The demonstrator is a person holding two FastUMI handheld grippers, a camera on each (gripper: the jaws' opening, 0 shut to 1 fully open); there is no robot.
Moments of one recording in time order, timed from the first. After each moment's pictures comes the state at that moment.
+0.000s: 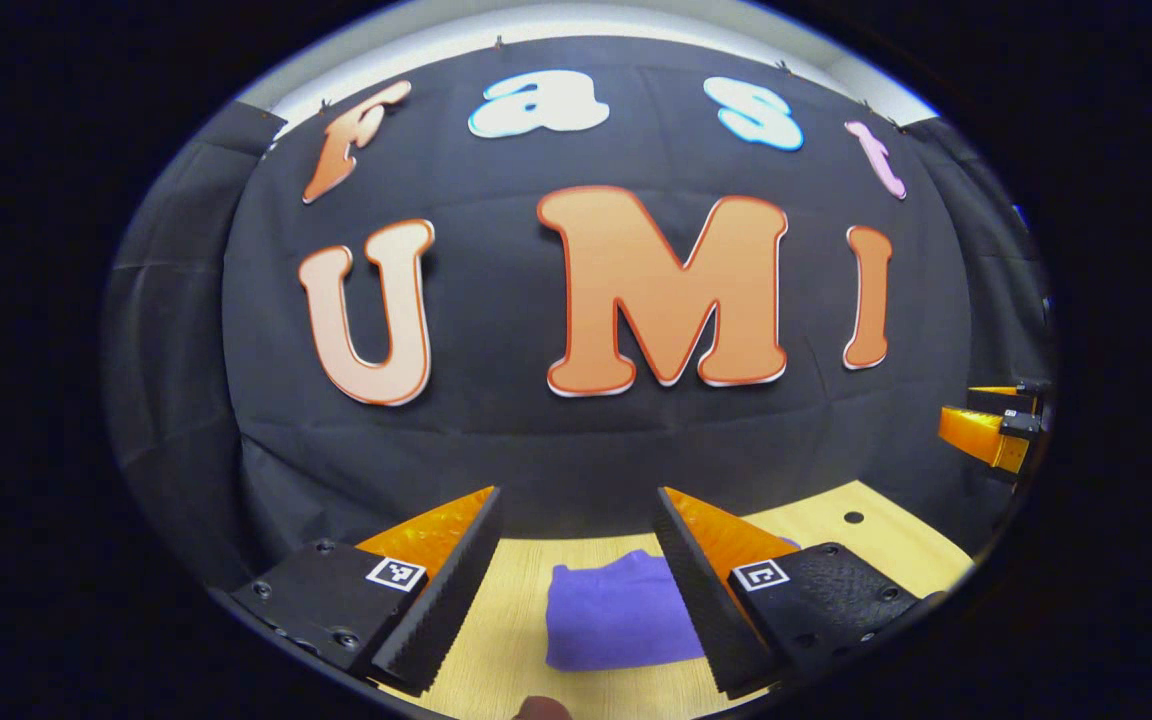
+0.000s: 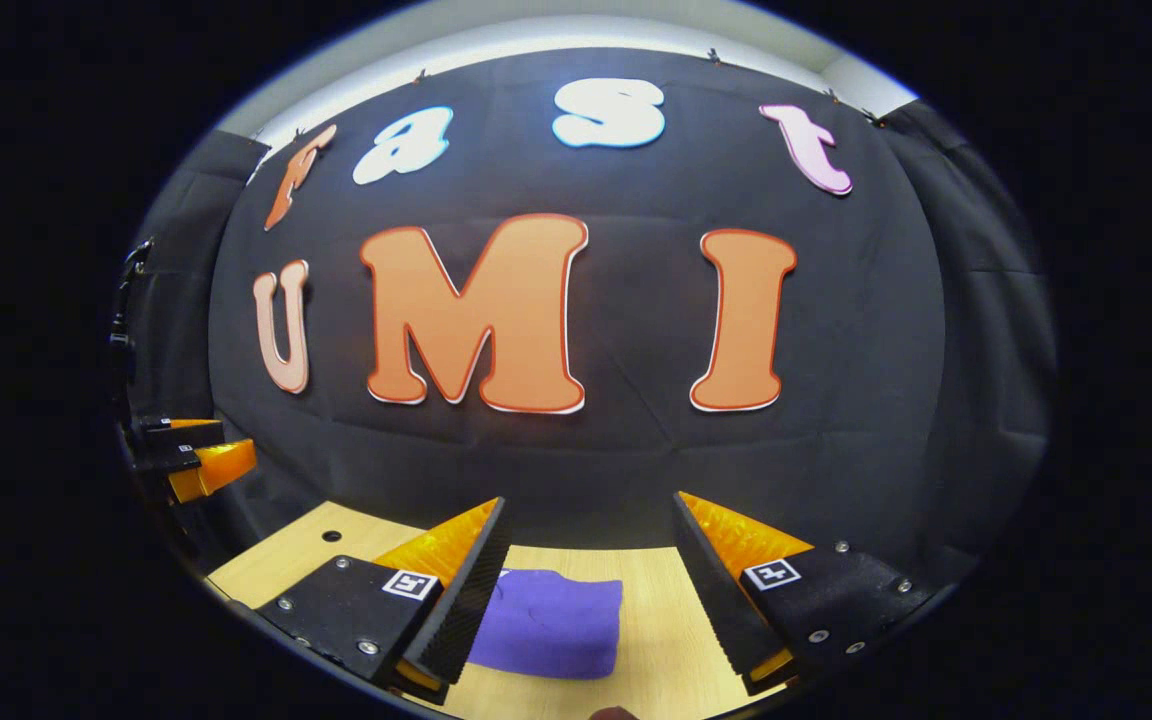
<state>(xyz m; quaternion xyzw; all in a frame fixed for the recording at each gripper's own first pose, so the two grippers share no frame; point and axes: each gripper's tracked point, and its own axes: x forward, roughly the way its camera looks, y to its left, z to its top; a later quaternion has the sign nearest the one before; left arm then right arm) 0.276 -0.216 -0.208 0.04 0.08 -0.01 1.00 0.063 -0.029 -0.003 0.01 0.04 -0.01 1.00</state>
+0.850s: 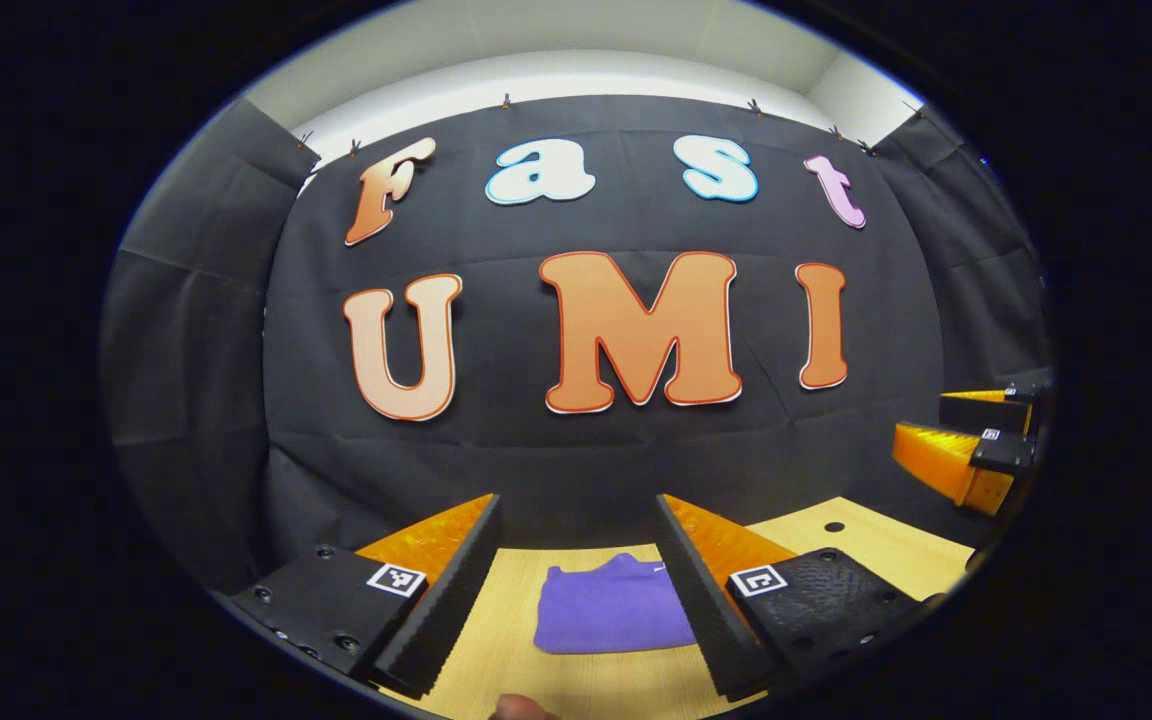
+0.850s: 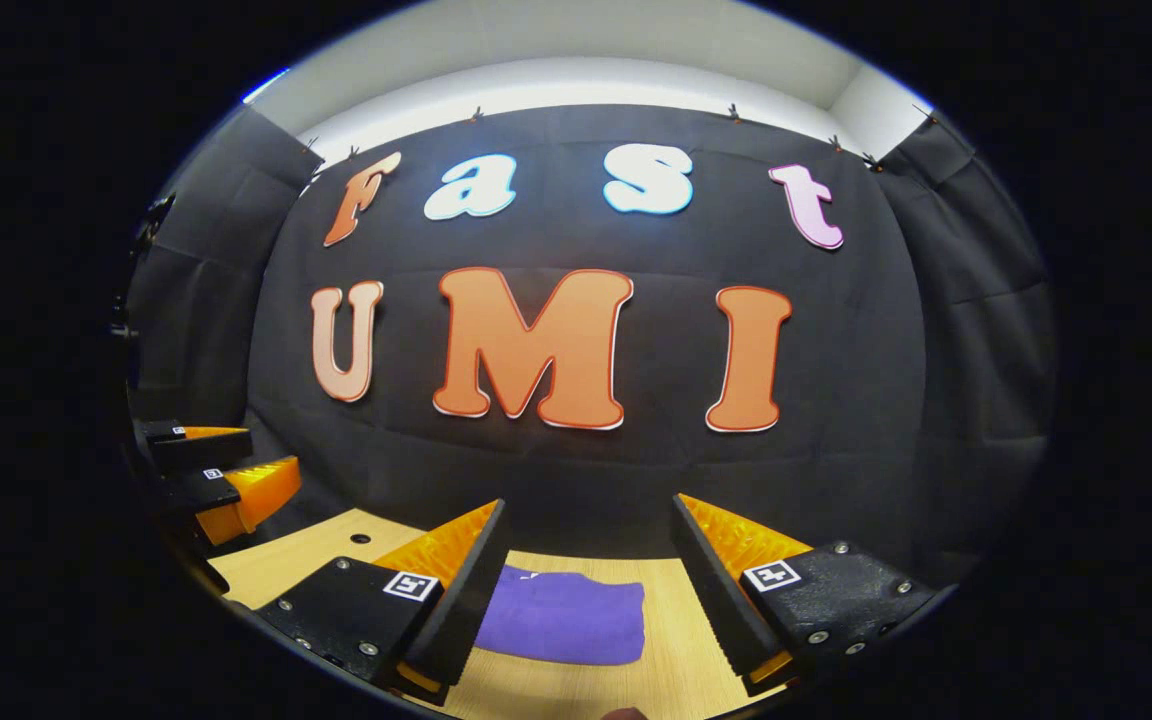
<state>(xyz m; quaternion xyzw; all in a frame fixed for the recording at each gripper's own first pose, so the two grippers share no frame) -0.047 -0.029 -0.041 0.04 0.02 -0.01 1.00 -0.026 0.037 -0.026 -0.02 -0.03 0.02 1.00</state>
